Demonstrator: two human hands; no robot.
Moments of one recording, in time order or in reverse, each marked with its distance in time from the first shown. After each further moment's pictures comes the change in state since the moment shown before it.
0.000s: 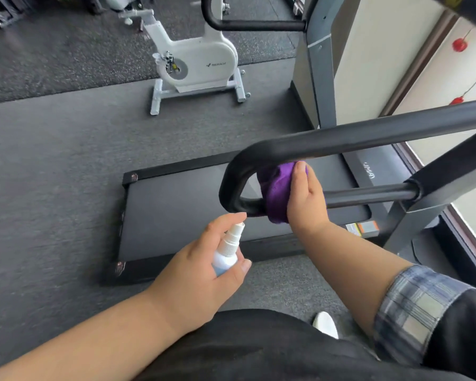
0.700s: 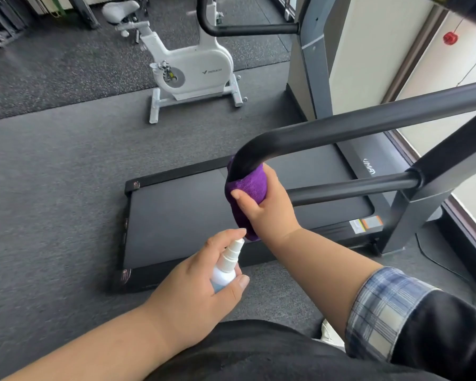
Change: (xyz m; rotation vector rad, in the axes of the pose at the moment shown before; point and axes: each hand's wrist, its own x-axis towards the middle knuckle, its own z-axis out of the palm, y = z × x) left_hand -0.029 -0.013 -0.009 0.057 -0.053 0.035; right_hand -0.034 0.002 0.050 -0.048 -0.190 -0.264
